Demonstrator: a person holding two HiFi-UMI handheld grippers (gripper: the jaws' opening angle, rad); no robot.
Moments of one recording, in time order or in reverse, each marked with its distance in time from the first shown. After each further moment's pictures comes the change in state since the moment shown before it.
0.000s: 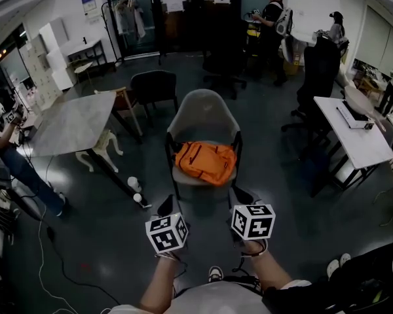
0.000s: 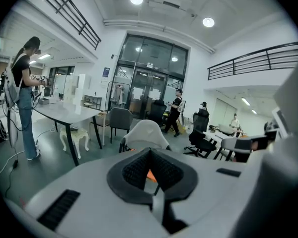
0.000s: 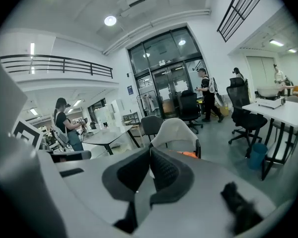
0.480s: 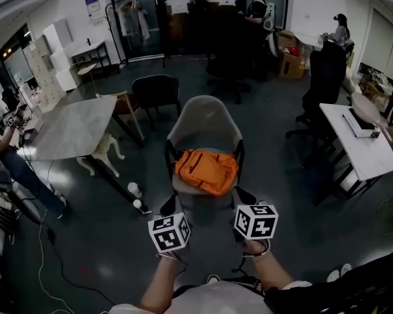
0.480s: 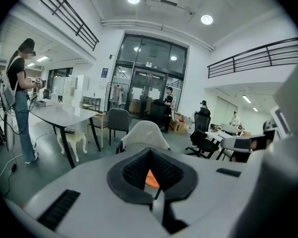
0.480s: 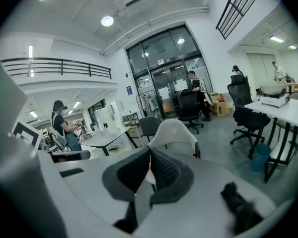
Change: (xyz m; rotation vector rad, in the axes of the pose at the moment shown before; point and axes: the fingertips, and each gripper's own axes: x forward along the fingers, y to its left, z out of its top) left arm 0.056 -0.019 0.021 0.019 0.000 0.012; right arm 0.043 -0.044 0.025 0.016 0.006 0.014
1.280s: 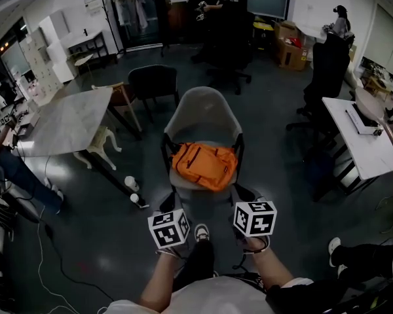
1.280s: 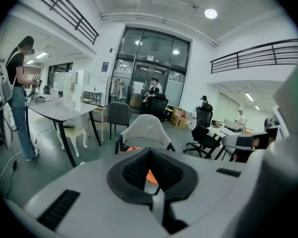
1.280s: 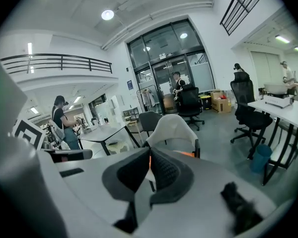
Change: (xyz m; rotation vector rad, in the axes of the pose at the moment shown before) left arm 0.040 0.000 -0.017 -0.007 0.065 0.013; right arm 0.032 -0.021 -0.008 -0.022 0.058 0.009
